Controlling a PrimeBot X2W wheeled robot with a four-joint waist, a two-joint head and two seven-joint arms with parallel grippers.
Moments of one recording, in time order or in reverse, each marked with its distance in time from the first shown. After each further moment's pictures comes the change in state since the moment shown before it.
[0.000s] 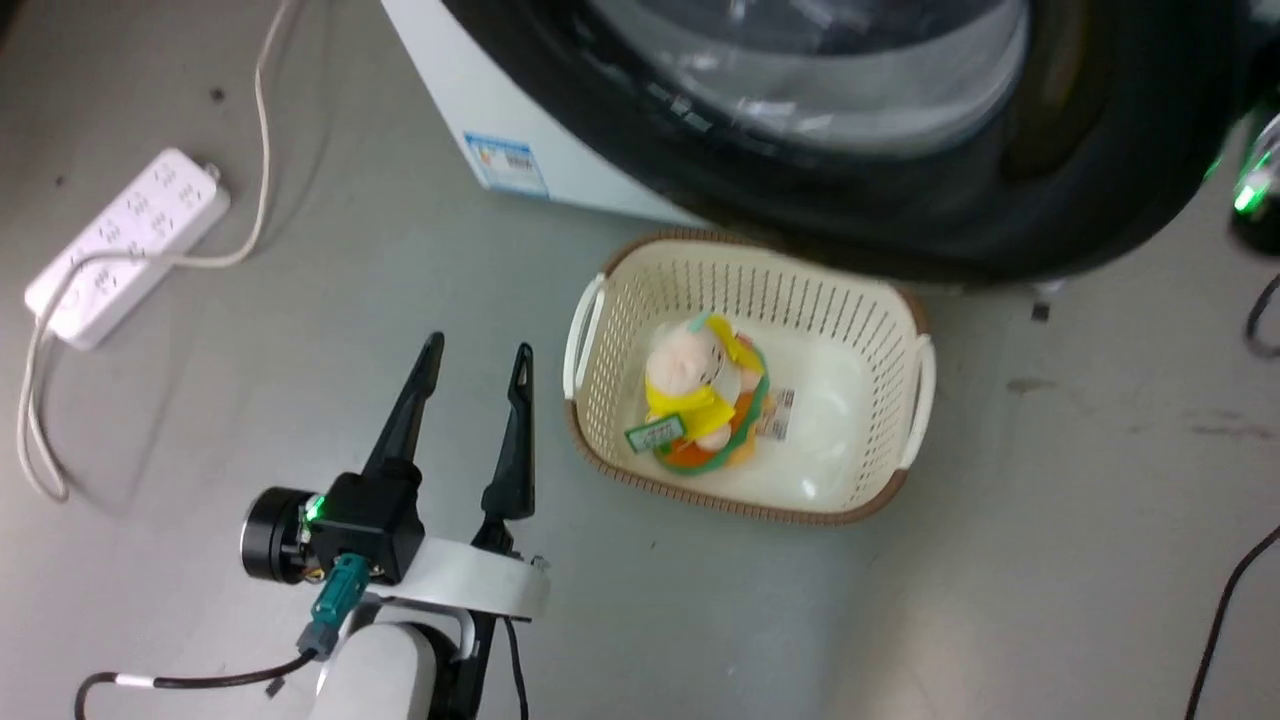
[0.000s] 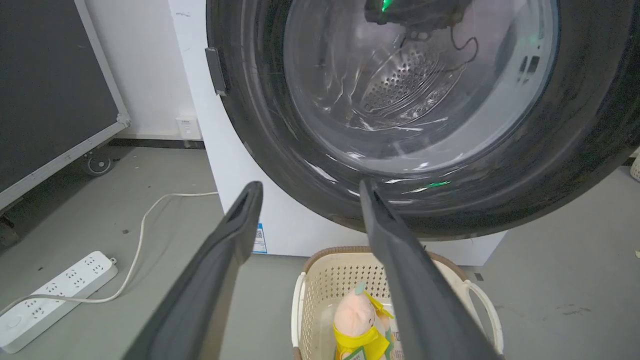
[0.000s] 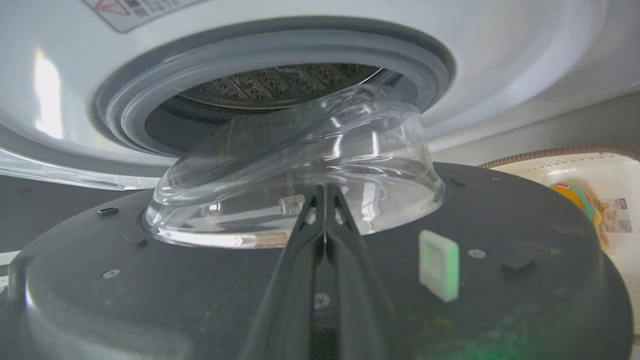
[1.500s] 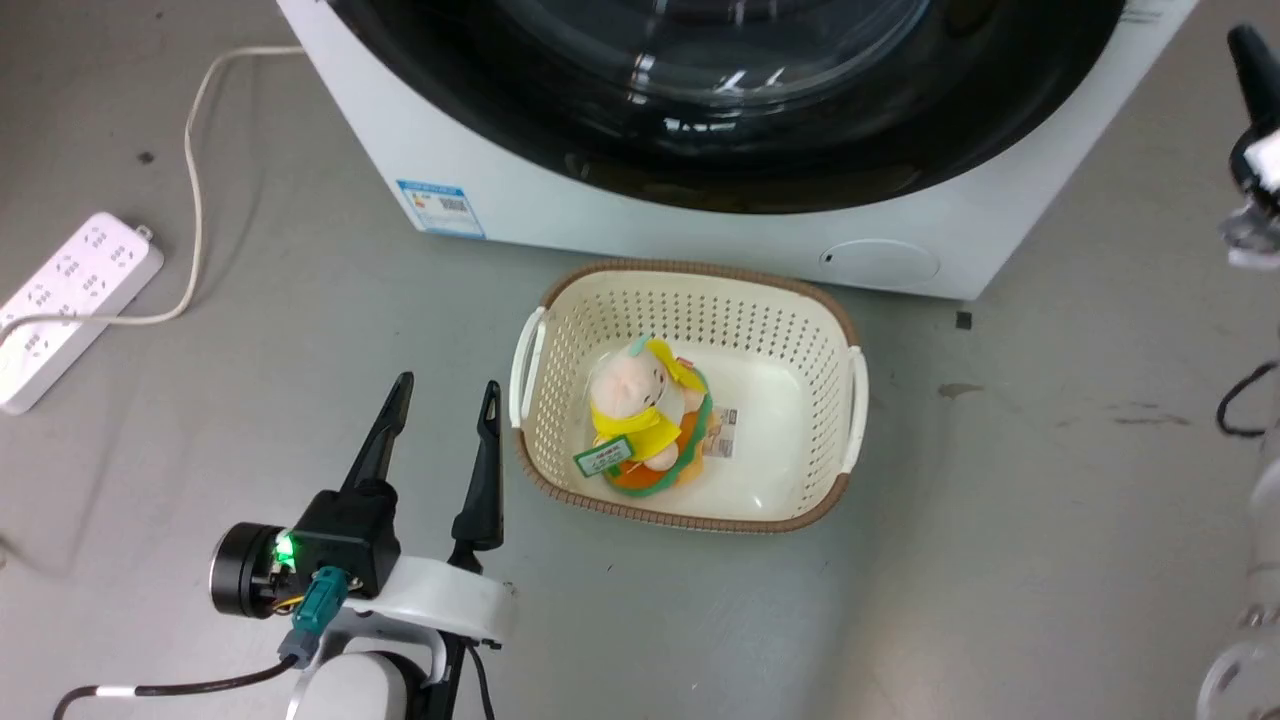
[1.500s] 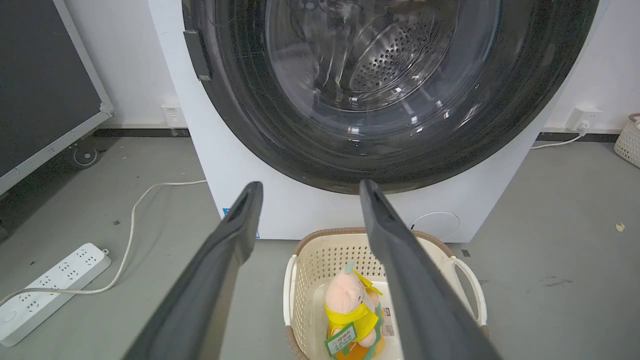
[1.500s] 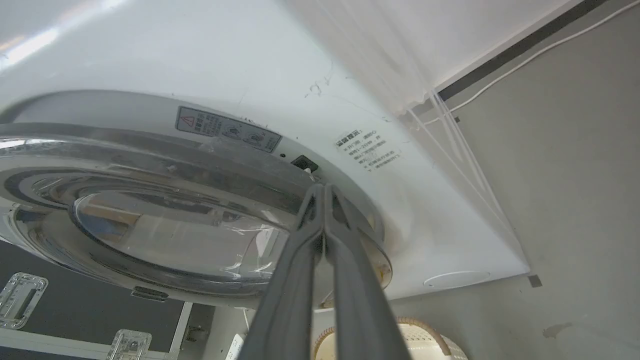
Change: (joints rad) left arm 0.068 0.000 0.063 -0.030 0.043 -0.021 0.085; right arm 0.431 0.134 0.310 -0.636 -0.083 0.001 -0.498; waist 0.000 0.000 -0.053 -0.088
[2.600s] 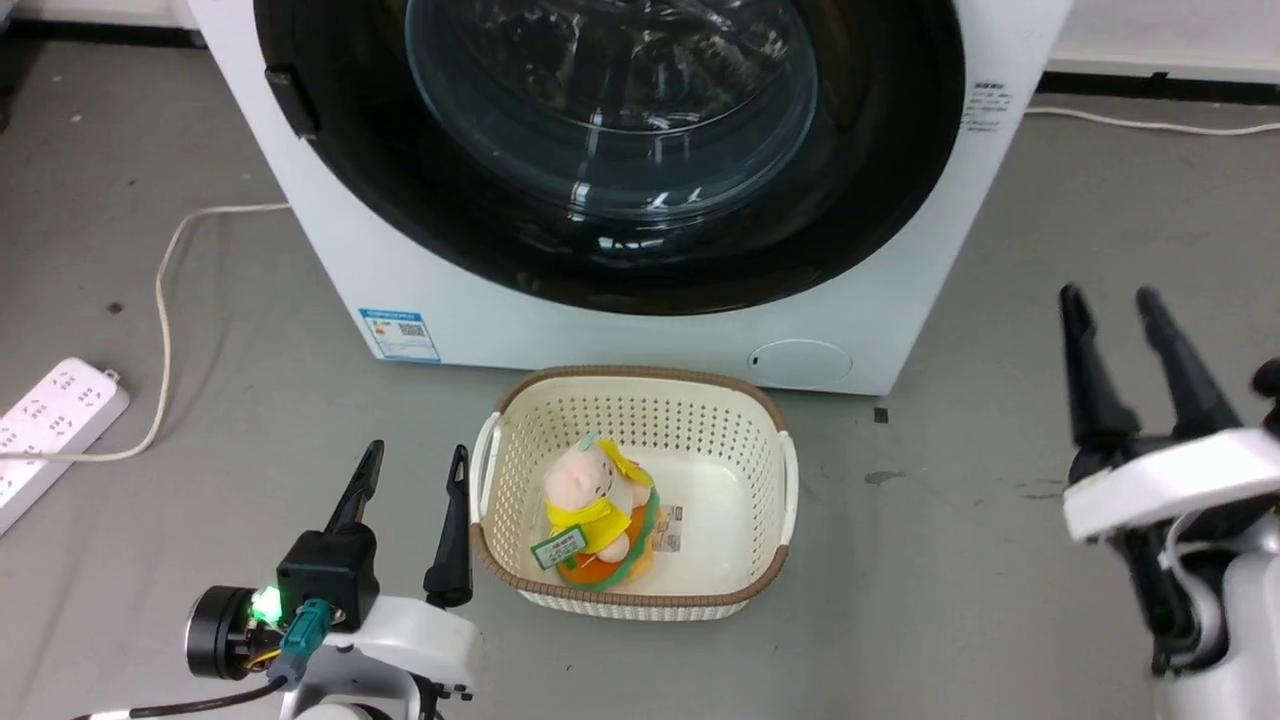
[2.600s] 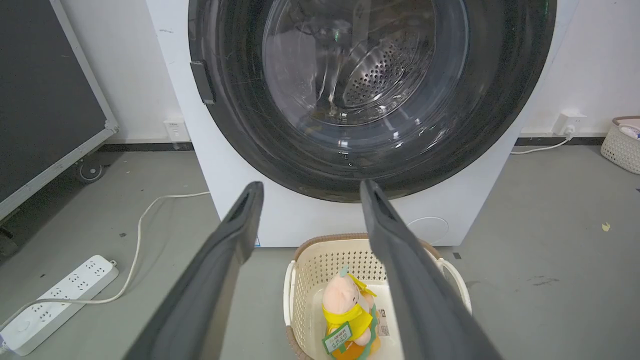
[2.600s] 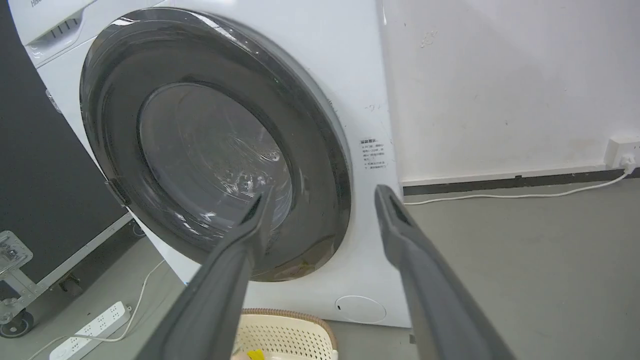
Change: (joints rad) left arm 0.084 0.000 0.057 0.004 0.034 -0.004 0.071; right arm 0.675 0.007 0.372 -0.561 -0.217 0.000 -0.361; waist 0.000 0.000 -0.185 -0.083
